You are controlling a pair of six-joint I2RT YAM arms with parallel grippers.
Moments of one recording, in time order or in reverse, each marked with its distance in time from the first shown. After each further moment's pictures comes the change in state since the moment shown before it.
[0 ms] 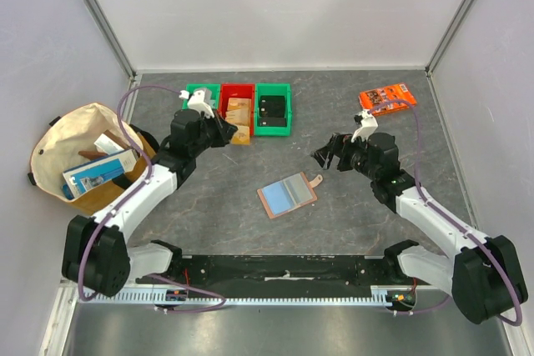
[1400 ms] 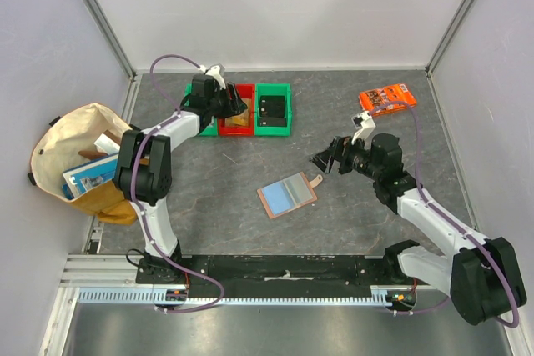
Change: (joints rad) left arm 0.140 0.732 0.519 0.014 0.090 0.118; right arm -0.056 -0.011 -0.031 0.052 -0.214 0.016
